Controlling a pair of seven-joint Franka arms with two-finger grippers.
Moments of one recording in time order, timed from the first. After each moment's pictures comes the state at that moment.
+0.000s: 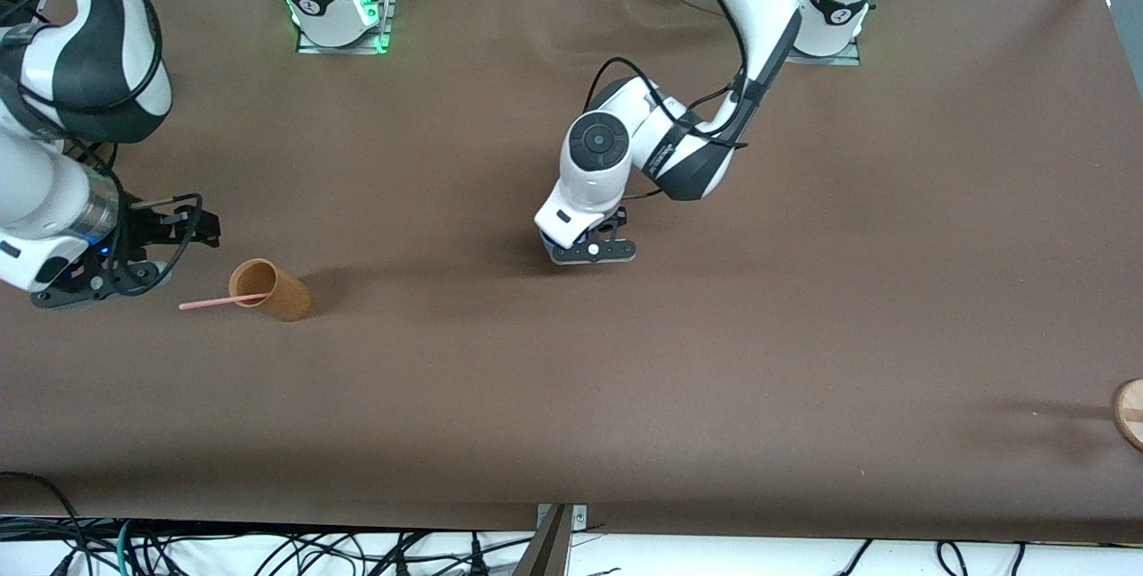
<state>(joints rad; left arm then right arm) -0.71 0.76 -0.05 -1.38 -0.07 2.12 -0.82 0.00 0.35 0.04 -1.47 -0.10 1.75 -0.26</state>
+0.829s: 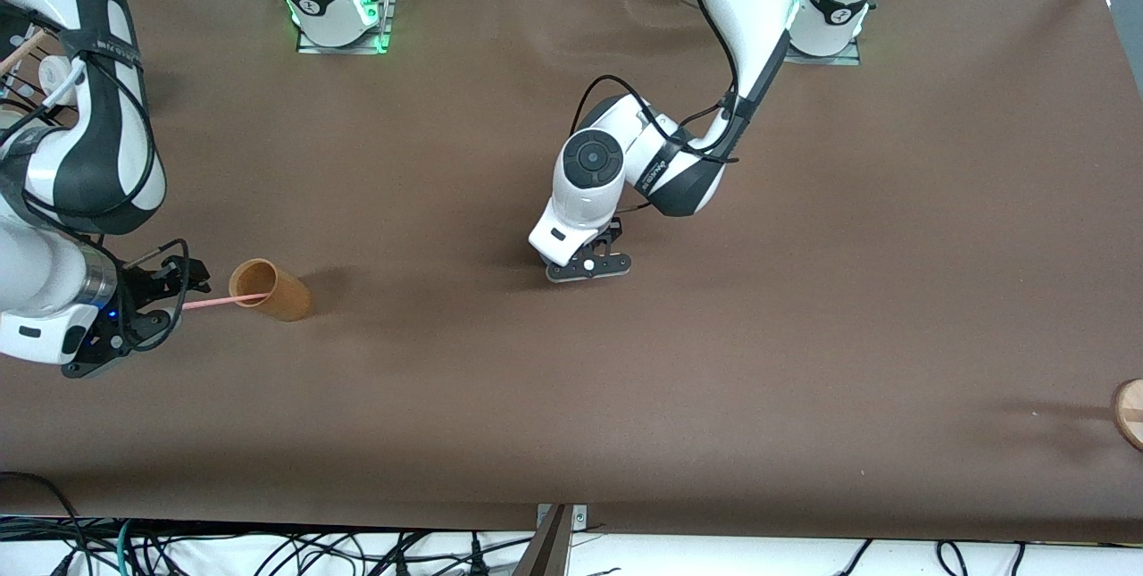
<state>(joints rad) -0.70 0.80 -0.03 -1.28 -0.12 2.11 -0.85 -0.06 0.57 0.03 -1.30 -0.09 1.78 -0.62</state>
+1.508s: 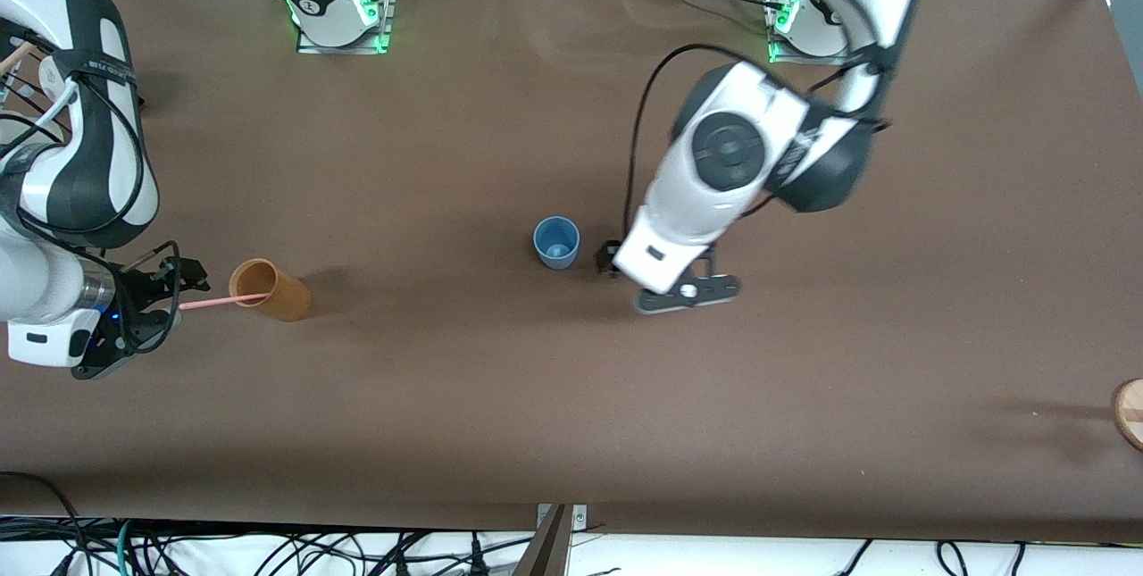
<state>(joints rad) -0.48 0.59 0.01 -1.13 -0.12 1.80 -0.69 -0.08 0.60 0.04 -1.31 -0.07 1.77 -0.68</state>
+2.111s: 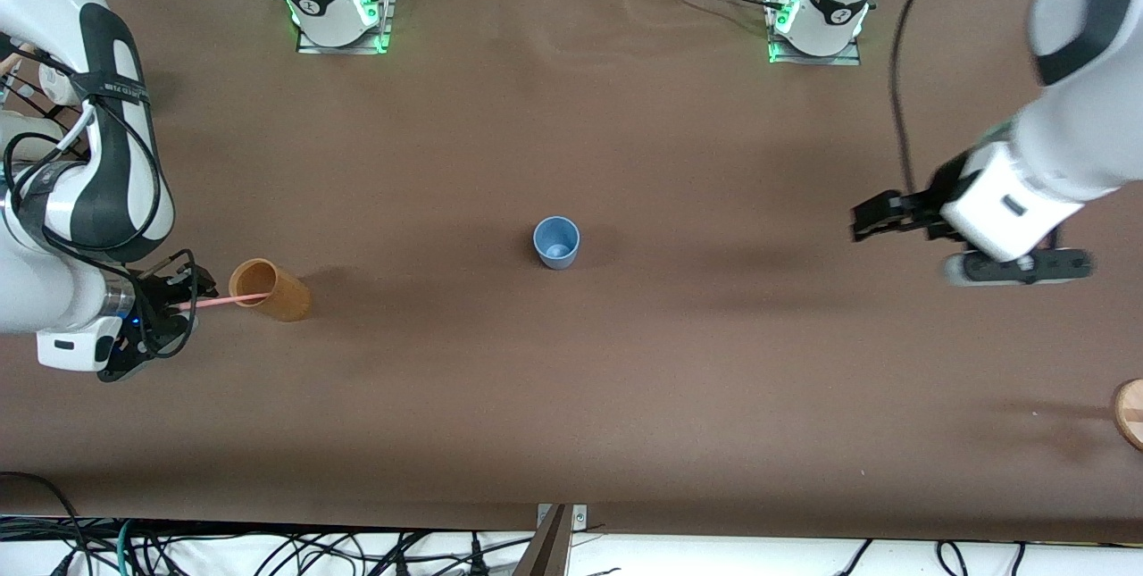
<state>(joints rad) -0.13 0.33 0.02 -1.22 -0.12 1.48 -0.17 -0.08 0.64 0.04 -1.31 -0.07 1.77 -0.68</state>
